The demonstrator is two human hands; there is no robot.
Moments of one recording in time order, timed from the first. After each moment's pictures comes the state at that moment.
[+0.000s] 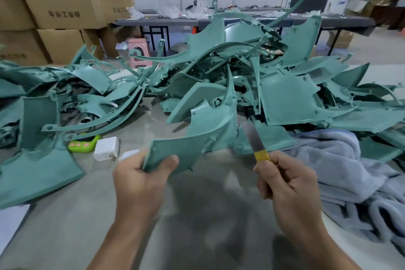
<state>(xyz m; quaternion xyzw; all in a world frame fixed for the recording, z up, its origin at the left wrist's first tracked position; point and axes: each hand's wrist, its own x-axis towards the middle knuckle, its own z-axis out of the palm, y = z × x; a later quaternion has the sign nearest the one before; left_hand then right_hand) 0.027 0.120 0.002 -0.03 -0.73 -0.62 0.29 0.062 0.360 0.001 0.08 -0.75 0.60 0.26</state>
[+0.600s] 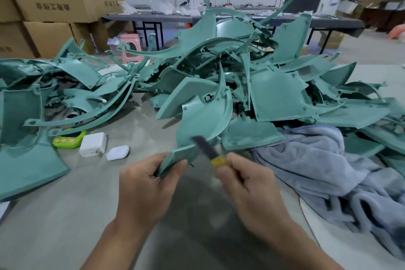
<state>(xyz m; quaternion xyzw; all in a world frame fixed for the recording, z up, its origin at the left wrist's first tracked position) 0.035 0.140 -0.004 -0.15 -0.81 -0.46 0.34 0.059 0.344 -0.004 0.13 -0.85 0.48 0.16</state>
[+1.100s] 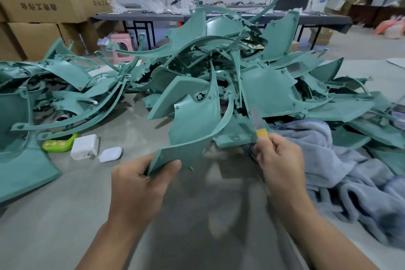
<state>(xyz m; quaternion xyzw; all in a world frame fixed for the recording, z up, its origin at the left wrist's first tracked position) 0.036 0.139 -0.005 -0.12 -0.79 -0.52 0.30 0.025 0.397 -0.010 -0.07 -0.78 0.55 0.28</state>
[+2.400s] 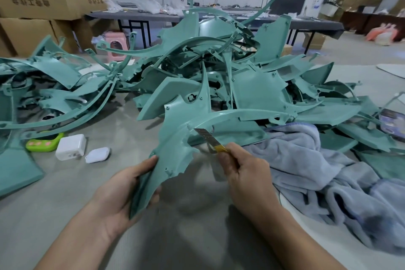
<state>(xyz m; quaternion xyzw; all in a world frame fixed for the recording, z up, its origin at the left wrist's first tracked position) 0.023 0.137 0.008 0.17 -0.47 -0.83 -0.26 0.043 0.372 -0.009 0.08 -0.88 0.39 0.25</state>
